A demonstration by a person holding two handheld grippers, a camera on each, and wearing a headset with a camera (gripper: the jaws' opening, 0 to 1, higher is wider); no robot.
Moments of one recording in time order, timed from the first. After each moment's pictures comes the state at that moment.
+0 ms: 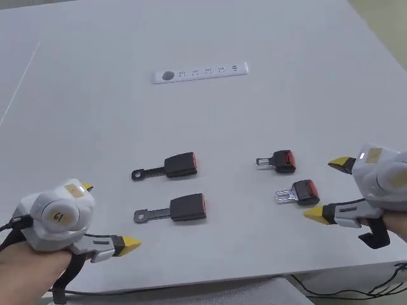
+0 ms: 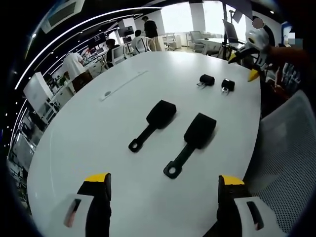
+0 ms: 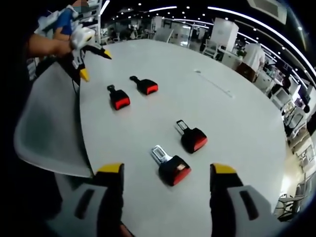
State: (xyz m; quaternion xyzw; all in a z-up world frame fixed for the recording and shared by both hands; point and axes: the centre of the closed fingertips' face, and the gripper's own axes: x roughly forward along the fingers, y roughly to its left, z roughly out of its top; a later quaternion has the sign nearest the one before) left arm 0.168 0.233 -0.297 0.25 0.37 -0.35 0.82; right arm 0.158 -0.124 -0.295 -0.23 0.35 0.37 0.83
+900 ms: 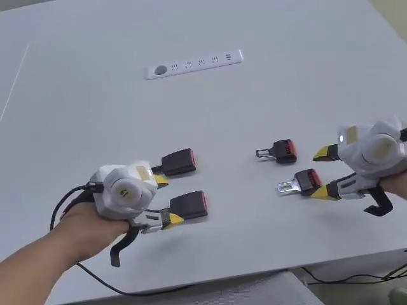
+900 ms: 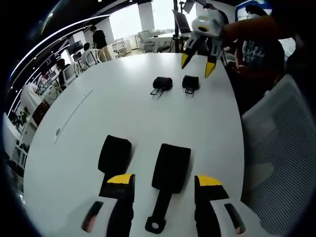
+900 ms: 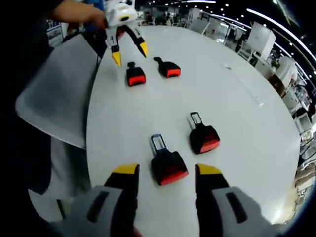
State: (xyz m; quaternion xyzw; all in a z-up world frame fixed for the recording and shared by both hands) left arm 0.182 0.122 -0.330 0.31 0.35 -0.53 0.71; right arm 0.173 -0.128 -0.330 -0.31 0.37 0.49 0.73
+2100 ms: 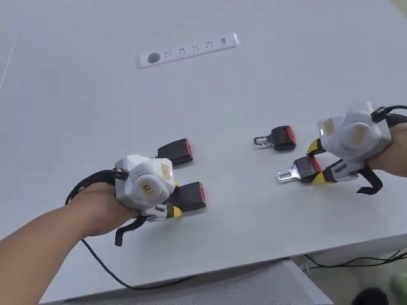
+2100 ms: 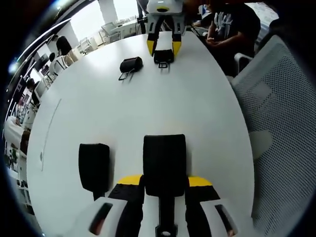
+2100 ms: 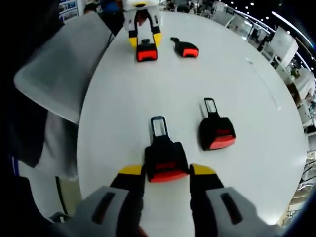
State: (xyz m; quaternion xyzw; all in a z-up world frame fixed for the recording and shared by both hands) left arm 0.179 0.120 -0.373 0.42 0.35 -0.59 0.60; right arm 0.178 -0.134 -0.368 -0.37 0.40 0.53 0.65
